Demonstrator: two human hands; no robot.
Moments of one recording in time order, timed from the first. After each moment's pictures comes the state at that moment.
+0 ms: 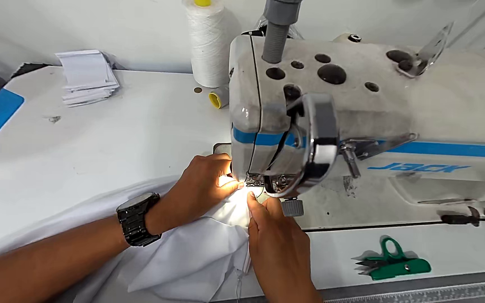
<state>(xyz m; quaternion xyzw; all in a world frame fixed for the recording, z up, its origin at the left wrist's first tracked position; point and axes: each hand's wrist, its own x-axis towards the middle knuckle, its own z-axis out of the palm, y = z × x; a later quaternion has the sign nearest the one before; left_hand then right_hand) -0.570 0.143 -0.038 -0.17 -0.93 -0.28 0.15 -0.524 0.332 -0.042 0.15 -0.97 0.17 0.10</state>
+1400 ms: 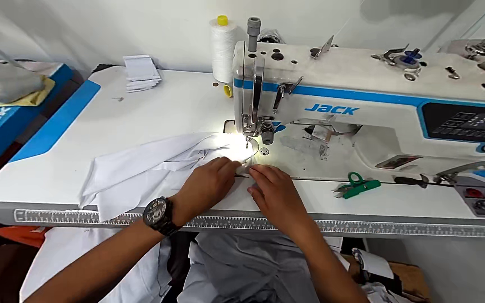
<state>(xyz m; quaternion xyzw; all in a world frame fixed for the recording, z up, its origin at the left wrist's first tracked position) -0.459 0.192 -0.038 -0.18 -0.95 -0.14 0.23 -0.515 0.408 -0.055 0.44 -0.85 0.27 0.09</state>
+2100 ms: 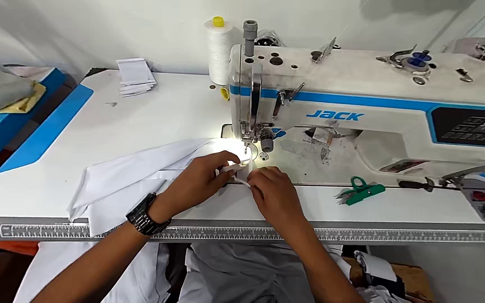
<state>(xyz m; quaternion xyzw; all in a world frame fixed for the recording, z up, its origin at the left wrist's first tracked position) -0.478 0.170 -0.013 -0.14 -0.93 -0.33 0.10 -0.525 0.391 -0.049 0.40 -0.85 0.31 0.12</state>
